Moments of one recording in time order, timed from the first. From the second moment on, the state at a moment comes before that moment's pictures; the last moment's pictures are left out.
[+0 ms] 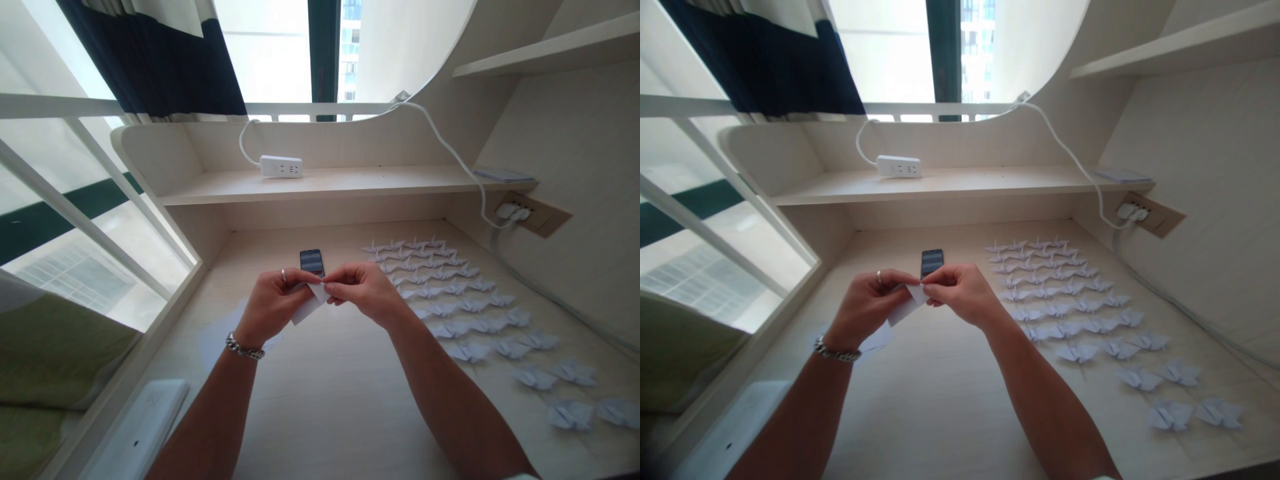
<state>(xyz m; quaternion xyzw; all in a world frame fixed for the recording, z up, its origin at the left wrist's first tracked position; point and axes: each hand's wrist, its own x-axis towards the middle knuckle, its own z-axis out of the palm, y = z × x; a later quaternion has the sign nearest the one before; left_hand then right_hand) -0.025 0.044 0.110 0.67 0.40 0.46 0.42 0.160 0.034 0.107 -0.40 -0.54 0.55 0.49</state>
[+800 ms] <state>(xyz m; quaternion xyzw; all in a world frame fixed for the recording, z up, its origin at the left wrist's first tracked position) -0.028 0.047 0.108 0.62 0.40 0.45 0.51 0.155 0.031 0.104 -0.43 -0.53 0.53 0.51</state>
